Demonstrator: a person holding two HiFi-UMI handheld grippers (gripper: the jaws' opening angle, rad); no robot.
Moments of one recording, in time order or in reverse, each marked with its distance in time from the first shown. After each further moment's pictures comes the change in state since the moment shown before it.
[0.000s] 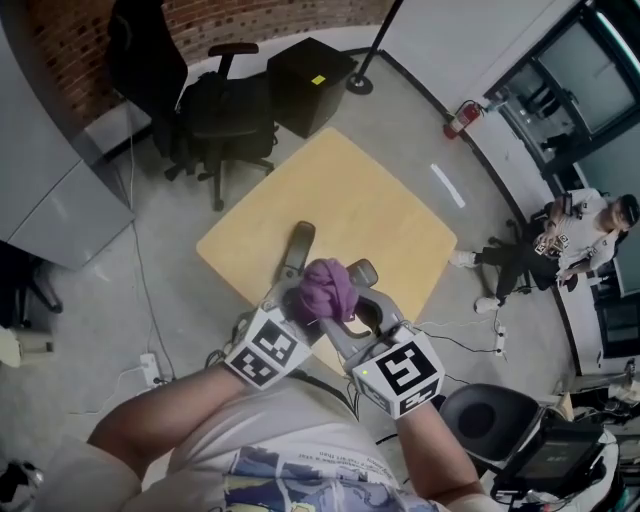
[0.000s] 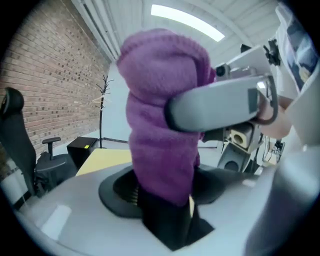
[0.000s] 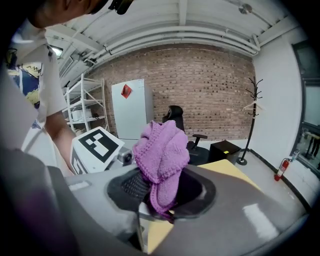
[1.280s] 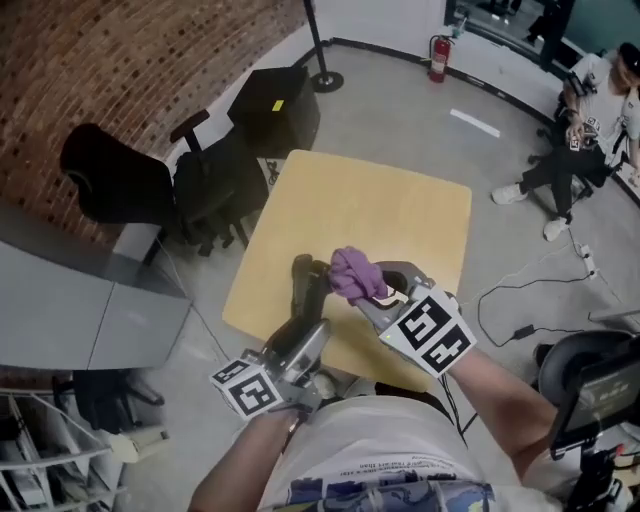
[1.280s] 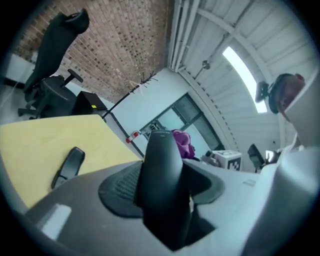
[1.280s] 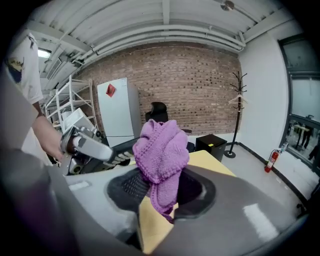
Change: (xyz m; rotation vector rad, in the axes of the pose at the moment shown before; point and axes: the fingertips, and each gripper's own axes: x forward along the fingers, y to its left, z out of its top) left arm -0.015 0.031 0.025 -0.782 -0.257 -0.055; right arm -0.010 -0.109 -0.048 0.054 0.027 -0.074
